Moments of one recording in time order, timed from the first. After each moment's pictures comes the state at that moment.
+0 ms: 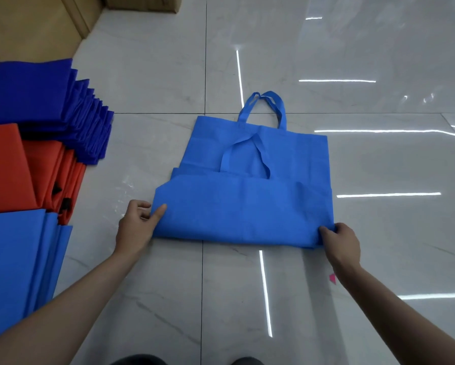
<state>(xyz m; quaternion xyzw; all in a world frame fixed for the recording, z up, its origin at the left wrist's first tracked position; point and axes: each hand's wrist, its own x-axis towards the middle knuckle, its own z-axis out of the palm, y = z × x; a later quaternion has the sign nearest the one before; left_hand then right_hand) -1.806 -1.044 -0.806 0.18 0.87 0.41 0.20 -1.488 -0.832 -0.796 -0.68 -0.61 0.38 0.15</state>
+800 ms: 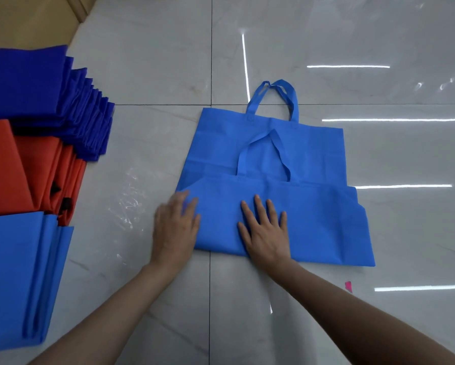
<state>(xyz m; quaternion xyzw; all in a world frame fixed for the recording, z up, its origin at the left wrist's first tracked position) -1.764 -1.013 -0.812 0.49 0.85 0.15 -0.07 -1.606 -0.891 -0.829 -0.37 -0.92 0.12 -0.10</state>
